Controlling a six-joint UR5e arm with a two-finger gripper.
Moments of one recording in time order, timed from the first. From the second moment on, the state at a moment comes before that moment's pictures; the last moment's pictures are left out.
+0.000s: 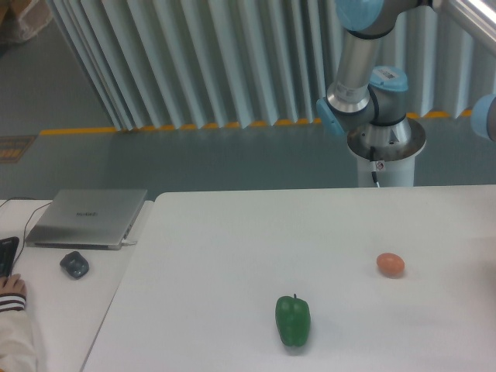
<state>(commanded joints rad) 2.71 -2.00 -1.41 -0.94 1.51 1.50</state>
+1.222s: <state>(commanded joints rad) 2.77 -2.14 -1.35 -0.83 1.51 1.50</state>
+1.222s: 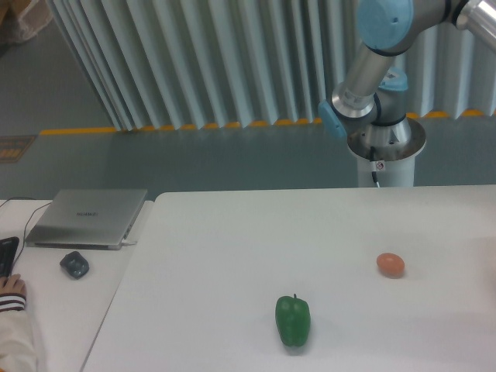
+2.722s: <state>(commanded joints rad) 2.78 -2.27 -1.27 -0.78 1.54 1.50</state>
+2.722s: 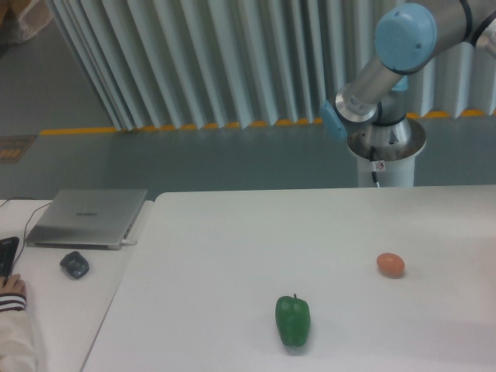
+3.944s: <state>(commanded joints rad) 2.78 -2.33 -1.21 -0.77 1.54 1.49</state>
